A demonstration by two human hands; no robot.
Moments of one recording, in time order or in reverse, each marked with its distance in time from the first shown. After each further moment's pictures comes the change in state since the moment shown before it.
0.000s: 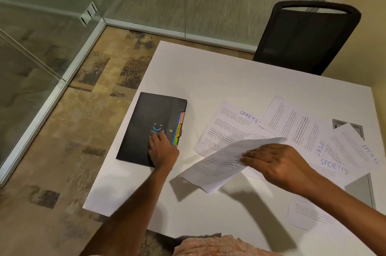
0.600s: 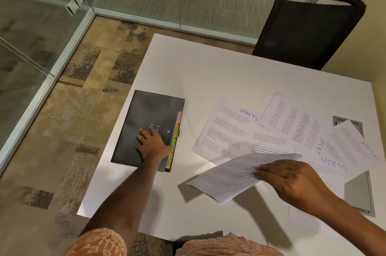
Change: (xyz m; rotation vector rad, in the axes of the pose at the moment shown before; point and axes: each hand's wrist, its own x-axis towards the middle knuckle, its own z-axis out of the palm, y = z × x) left_hand 0.061 -0.019 0.006 0.262 -0.235 -0.064; right_hand -0.031 -0.010 0.002 0.051 -0.074 0.150
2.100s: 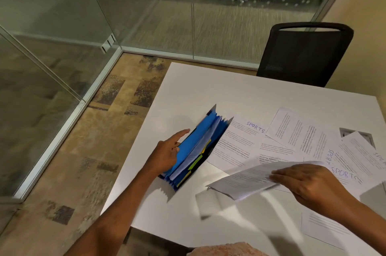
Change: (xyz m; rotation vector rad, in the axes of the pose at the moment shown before) left_hand -0.122 -0.034 -0.113 -0.547 -0.049 0.657; right_hand -0.026 -0.020 -0.039 -0.067 0.016 0.028
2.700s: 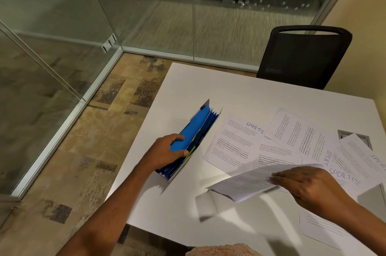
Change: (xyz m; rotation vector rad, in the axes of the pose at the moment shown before) left_hand 0.001 0.002 -0.011 0.007 -0.034 -0.105; right_hand -0.006 -0.006 -0.002 0.008 -0.020 0.007
